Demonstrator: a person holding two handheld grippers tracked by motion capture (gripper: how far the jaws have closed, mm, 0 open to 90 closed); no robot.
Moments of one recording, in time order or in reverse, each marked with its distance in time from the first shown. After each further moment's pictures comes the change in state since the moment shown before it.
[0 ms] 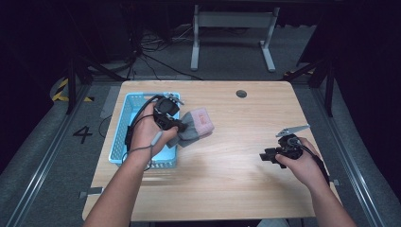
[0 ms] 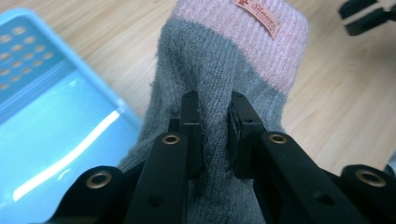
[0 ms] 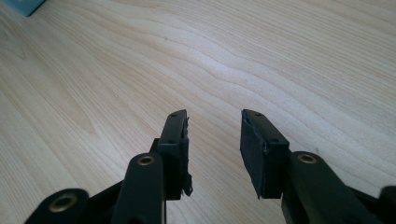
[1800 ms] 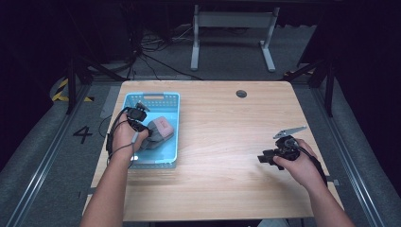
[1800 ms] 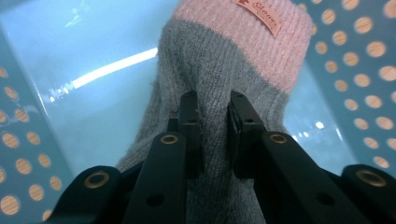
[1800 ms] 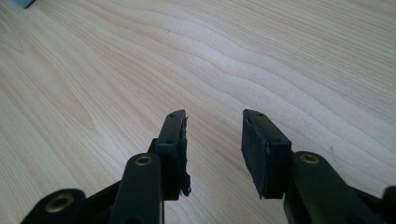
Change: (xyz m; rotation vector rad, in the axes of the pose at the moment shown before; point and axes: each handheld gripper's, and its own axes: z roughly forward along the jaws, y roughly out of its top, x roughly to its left) left arm 0.115 -0.076 0.063 0.171 0.154 -0.289; right arm 0.002 -0.002 0.008 0.018 0.010 -0.002
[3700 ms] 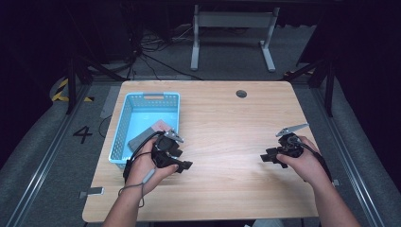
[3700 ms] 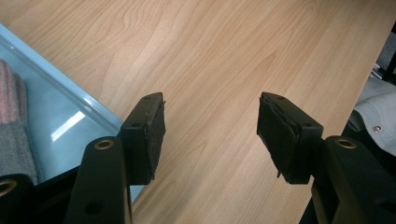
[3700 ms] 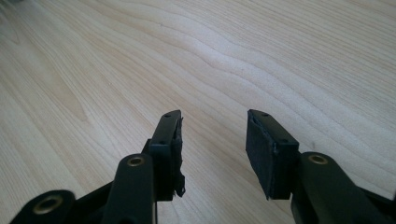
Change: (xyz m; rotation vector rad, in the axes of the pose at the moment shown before) left arm -0.141 -0.049 -0.048 -0.140 -0.278 0.351; right arm -0.013 0.002 -0.005 0.029 0.017 -0.017
